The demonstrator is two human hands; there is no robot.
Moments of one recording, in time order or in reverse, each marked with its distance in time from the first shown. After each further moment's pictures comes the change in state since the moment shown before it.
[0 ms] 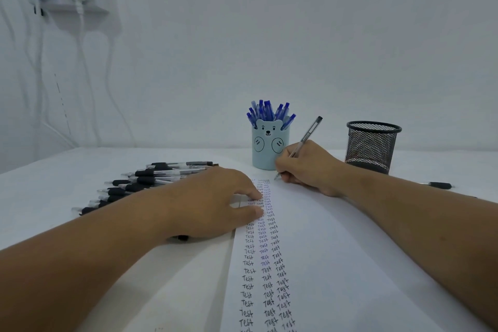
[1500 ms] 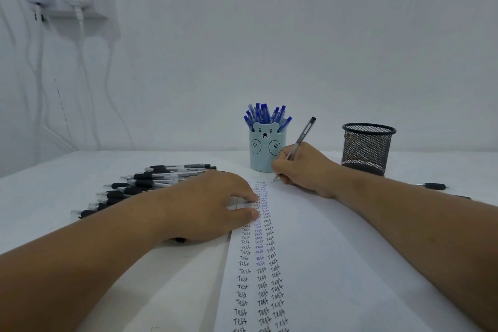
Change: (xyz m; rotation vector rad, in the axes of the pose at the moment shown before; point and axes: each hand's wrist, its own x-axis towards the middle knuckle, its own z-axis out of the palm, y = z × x) left_hand -0.001 0.002 0.000 -0.016 -0.009 -0.013; right_hand 0.002 0.003 0.000 -0.134 0.044 -0.051
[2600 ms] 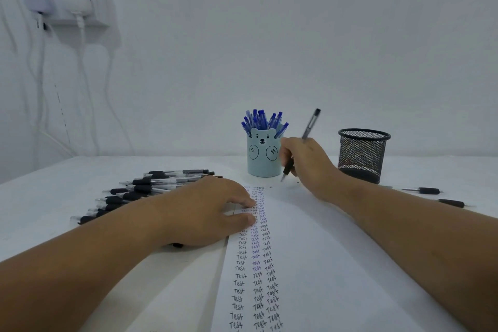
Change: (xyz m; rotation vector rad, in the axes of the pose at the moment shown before) left_hand 0.001 -0.005 0.003 -0.007 0.013 0.006; right_hand -0.006 -0.012 -0.004 0.291 0.196 -0.084
